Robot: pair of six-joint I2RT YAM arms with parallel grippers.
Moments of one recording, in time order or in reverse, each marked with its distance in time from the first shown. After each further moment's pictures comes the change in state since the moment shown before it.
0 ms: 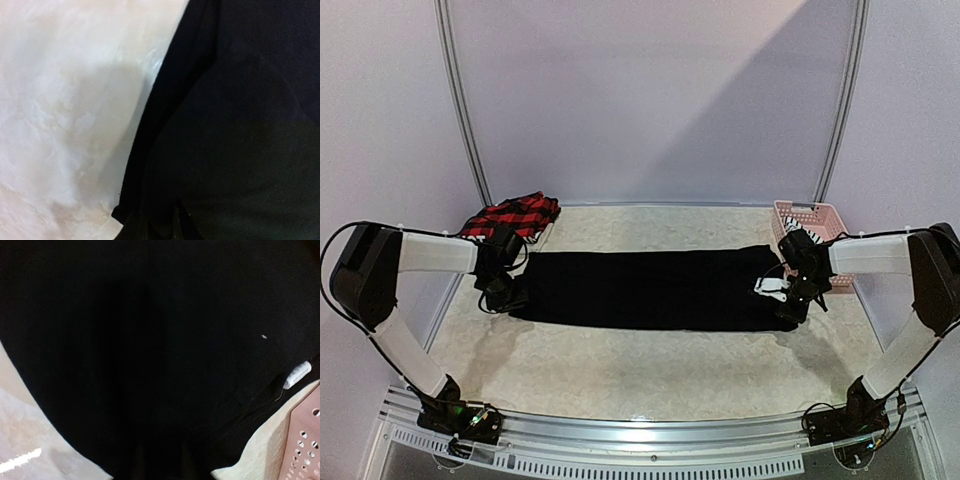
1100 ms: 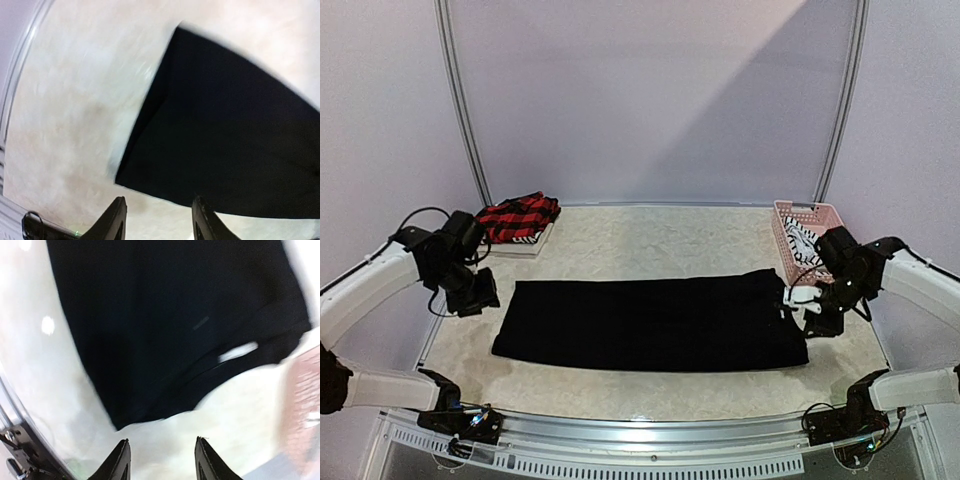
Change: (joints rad) left arm -0.048 -0.520 0.013 -0.513 0.023 -0.099; right arm 0.005 -0.476 -0.054 -0.418 -0.111 -0.131
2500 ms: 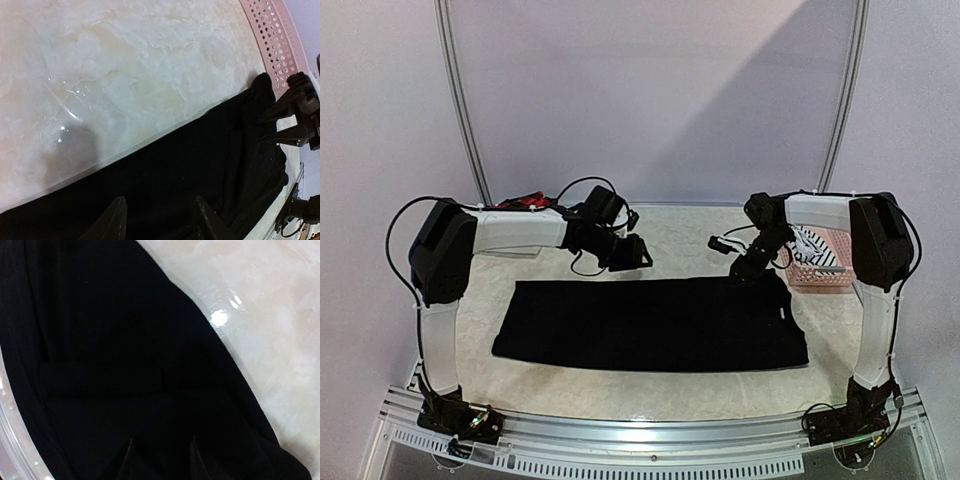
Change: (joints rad) left arm -0.361 0.954 0.661 0.701 0.362 0.170; right arm 0.013 0.944 0.737 0.096 -0.389 0.319
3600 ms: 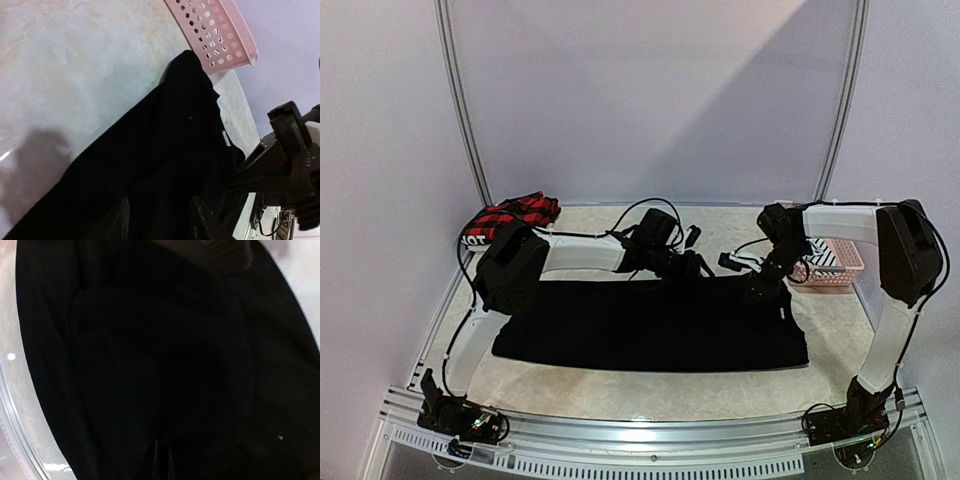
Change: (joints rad) left arm -0.142 0.409 0.370 0.255 0.249 -0.066; right arm 0.008 -0.211 -0.265 0.016 0.011 -0.121
